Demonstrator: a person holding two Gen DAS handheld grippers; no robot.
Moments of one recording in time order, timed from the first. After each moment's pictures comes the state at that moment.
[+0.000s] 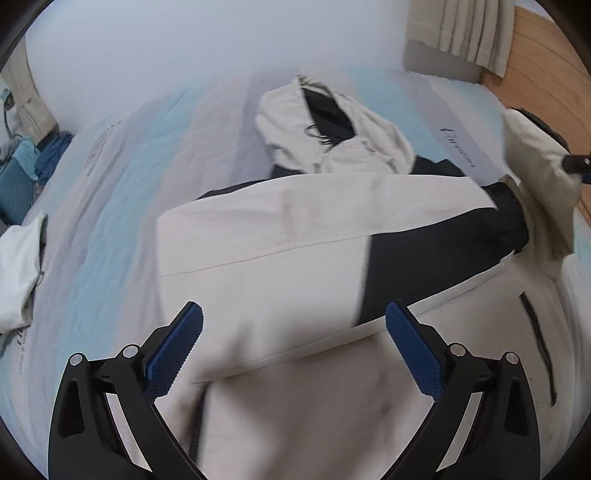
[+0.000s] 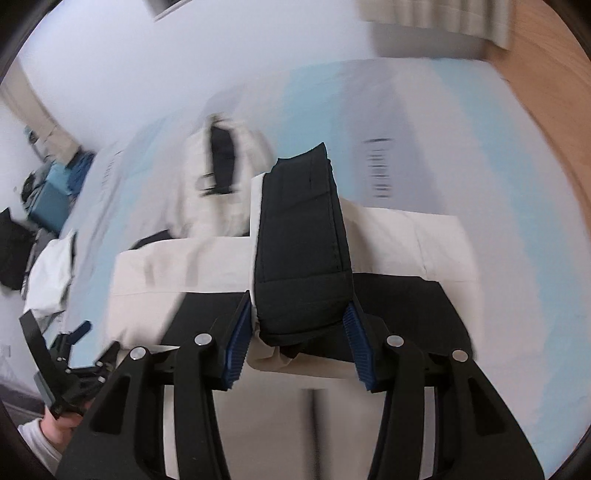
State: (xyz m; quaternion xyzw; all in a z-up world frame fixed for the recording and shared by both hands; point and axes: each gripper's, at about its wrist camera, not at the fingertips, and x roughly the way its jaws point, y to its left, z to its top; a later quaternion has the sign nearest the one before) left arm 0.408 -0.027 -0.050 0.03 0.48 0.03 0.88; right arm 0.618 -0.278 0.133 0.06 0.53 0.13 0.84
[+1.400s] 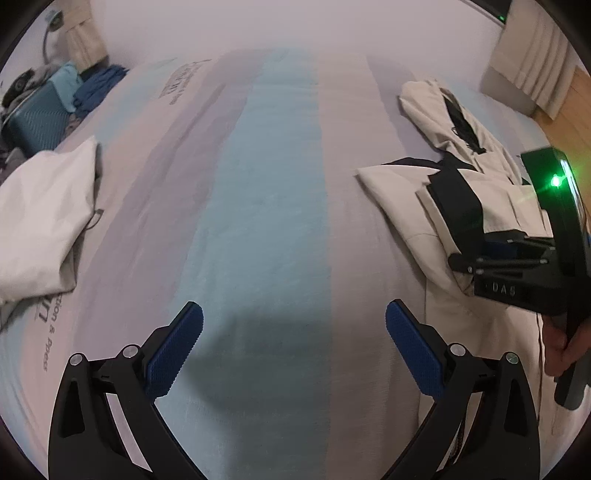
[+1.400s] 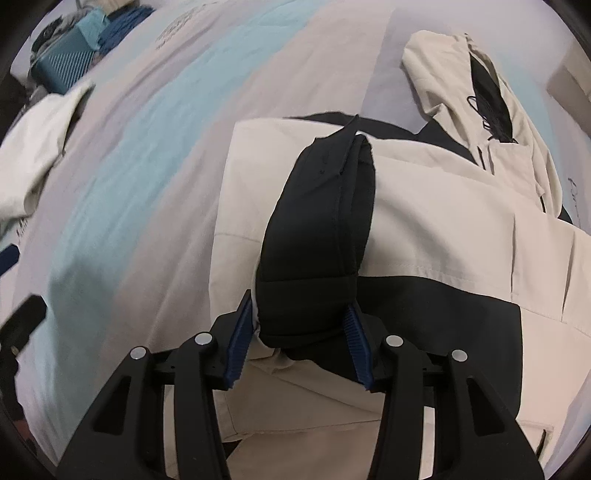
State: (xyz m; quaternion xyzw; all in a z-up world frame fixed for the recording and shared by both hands) left arm 0.358 0.235 -0.065 -0.04 0.50 0.07 0.86; right arm 0.573 0.121 -0.017 -0.13 0.58 0.17 0.78
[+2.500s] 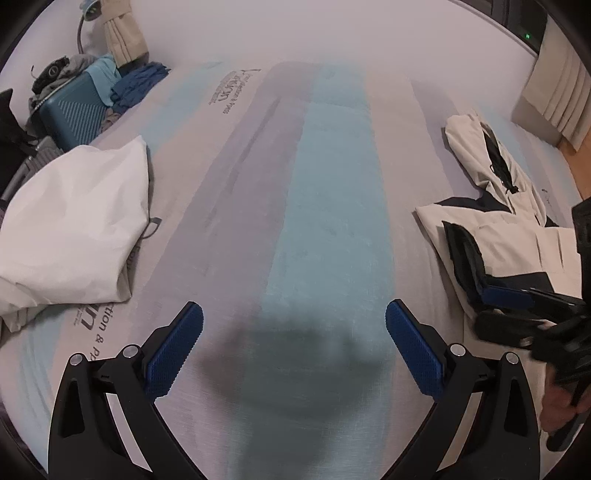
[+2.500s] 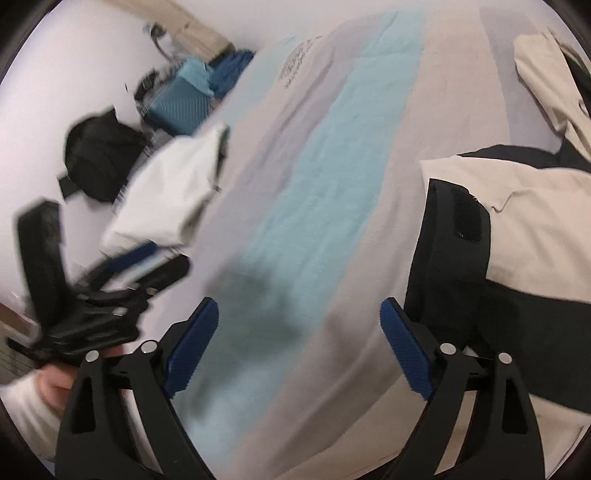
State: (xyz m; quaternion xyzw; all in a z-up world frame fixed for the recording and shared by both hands) left arm 0.355 0.299 -0.028 -0.05 0.48 0.12 0.86; right arm 0.552 0.161 0.030 0.09 0.56 0.40 0.72
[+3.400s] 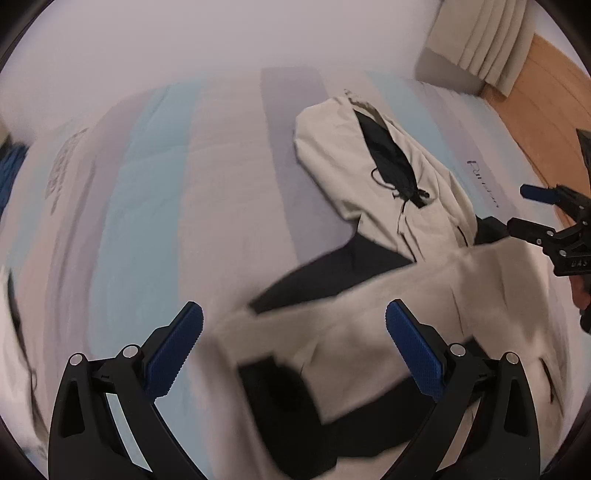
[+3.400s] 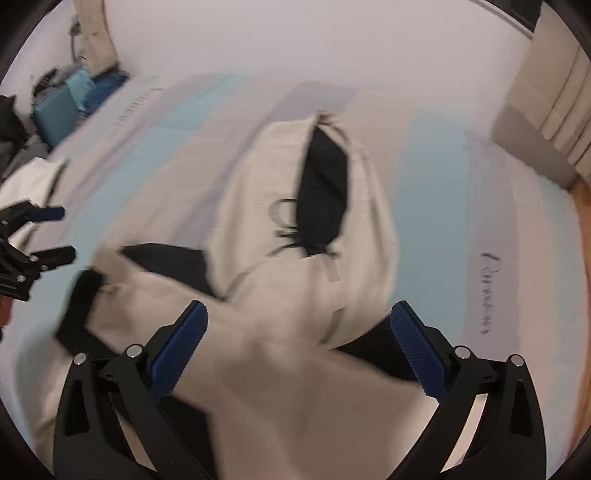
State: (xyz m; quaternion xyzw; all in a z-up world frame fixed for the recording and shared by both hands) left arm 0.569 0.106 -0.035 0.02 0.51 -0.06 0.86; right arm 0.720 -0.088 0.082 -0.13 0.48 0.18 0.85
